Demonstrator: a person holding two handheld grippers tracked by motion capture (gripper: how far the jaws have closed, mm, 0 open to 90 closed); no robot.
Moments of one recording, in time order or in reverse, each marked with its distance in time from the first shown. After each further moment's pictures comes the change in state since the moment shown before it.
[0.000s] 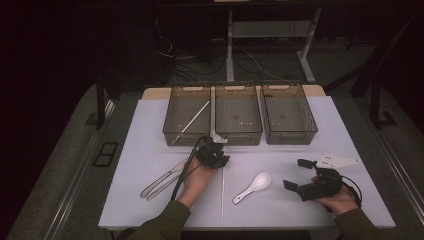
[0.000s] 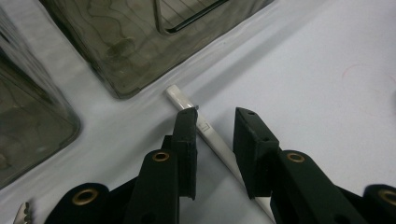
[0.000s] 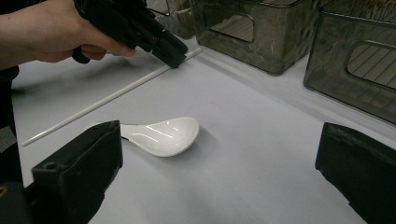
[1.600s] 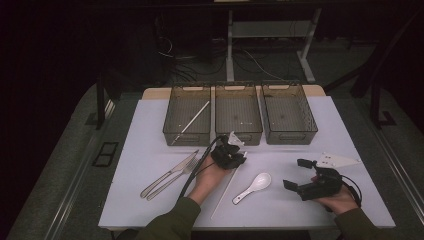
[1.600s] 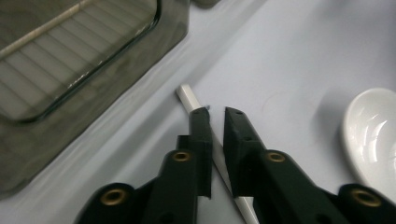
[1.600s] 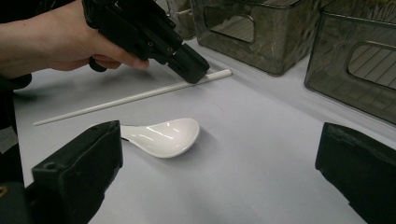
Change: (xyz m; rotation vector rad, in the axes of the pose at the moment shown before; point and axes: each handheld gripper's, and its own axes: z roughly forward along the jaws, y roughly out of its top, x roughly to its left) left arm -0.026 0.021 0.019 -0.074 -0.212 0.141; right arm -0.001 0.000 0.001 -0.002 0.004 0.004
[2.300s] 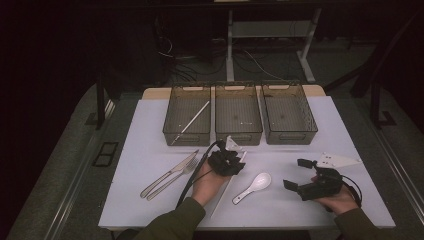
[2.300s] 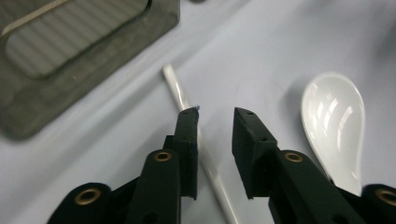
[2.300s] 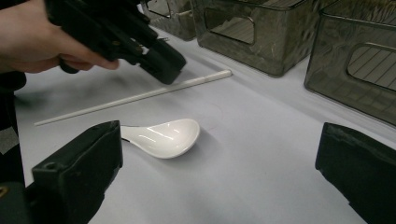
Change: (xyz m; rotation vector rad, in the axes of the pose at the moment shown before) left arm -0.024 -0.011 -0.026 0.035 0.093 -0.020; right arm 0.000 0.000 -0.001 -0.002 0.002 0.001
